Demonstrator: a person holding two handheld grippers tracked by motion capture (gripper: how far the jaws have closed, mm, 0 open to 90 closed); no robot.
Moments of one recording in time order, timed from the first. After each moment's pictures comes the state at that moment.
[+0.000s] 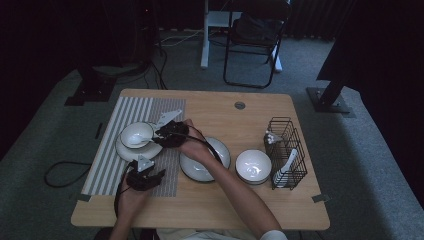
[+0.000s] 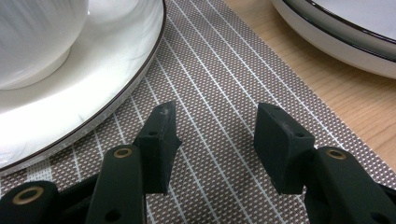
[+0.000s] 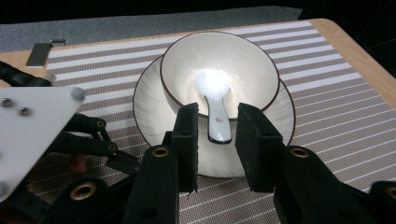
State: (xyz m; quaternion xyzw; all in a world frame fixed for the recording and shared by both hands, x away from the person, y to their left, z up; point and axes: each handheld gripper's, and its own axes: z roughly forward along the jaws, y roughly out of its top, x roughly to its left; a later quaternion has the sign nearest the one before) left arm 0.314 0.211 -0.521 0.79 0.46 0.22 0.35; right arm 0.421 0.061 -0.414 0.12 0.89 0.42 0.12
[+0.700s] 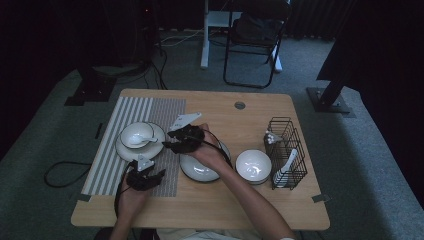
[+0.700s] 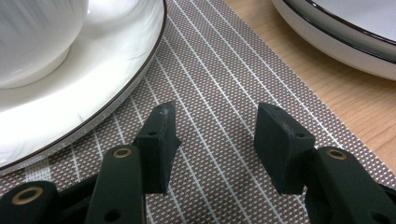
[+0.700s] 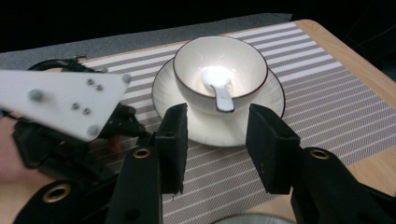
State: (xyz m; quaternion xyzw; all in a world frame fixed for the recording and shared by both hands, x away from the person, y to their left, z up) left arm 0.315 0.211 -0.521 0.79 0.46 0.21 0.35; right arm 0.392 0.016 -0.396 0.16 0.87 0.45 0.10
